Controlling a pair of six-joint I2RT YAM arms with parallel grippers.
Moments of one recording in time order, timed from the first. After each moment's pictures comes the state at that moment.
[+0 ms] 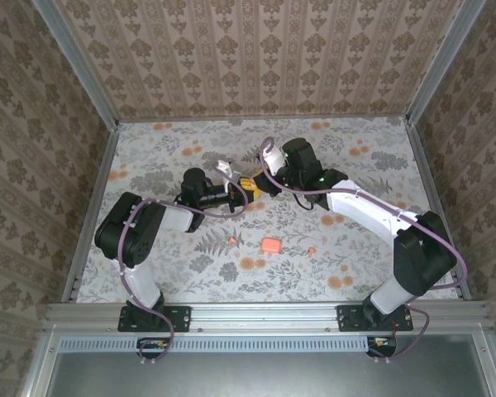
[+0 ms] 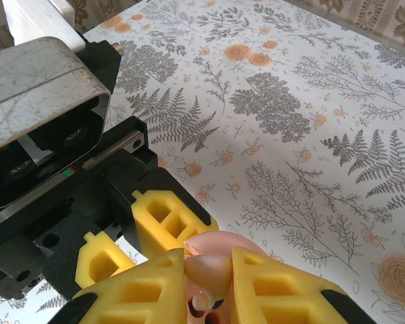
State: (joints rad) left arm -0.48 1.81 0.71 1.02 0.94 -0.20; right arm 0.57 1.57 1.18 -0.20 -0.27 -0.06
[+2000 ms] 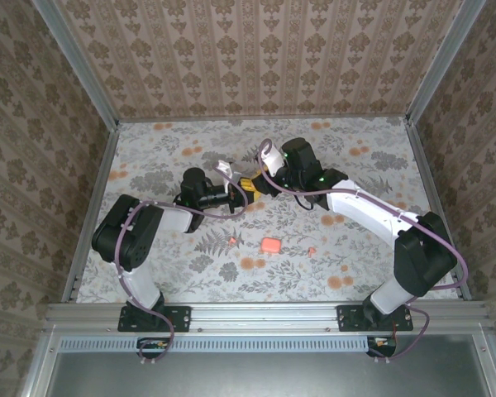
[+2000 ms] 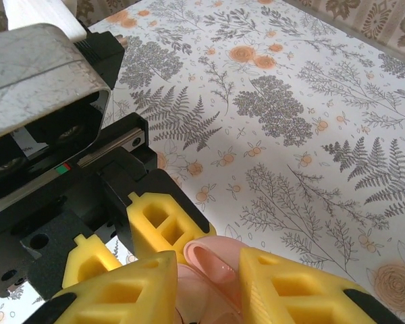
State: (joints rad) left arm -0.49 1.77 0.71 1.00 0.94 -0.20; right arm 0.58 1.57 1.19 -0.21 -0.27 -0.11
